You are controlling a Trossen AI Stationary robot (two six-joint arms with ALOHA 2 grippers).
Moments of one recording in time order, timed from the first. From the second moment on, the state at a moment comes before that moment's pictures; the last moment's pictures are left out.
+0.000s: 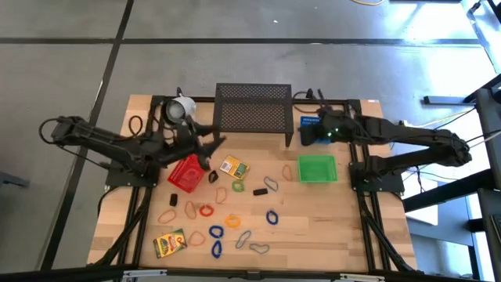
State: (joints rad) left arm -0.22 0.98 0.70 0.43 -0.63 -0.03; right arm -0.12 1.02 0.92 -0.59 0.30 0.88
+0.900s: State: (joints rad) left arm -0.71 1.53 1.02 -0.76 -0.19 -0.85; right arm 0.34 1.22 0.92 -0.53 0.46 1.09
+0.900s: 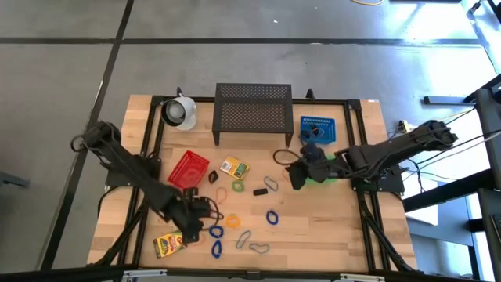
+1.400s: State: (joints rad) left arm -0.70 1.72 1.02 -0.89 -0.08 -0.90; right arm 0.38 1.26 0.92 -0.53 0.46 1.09
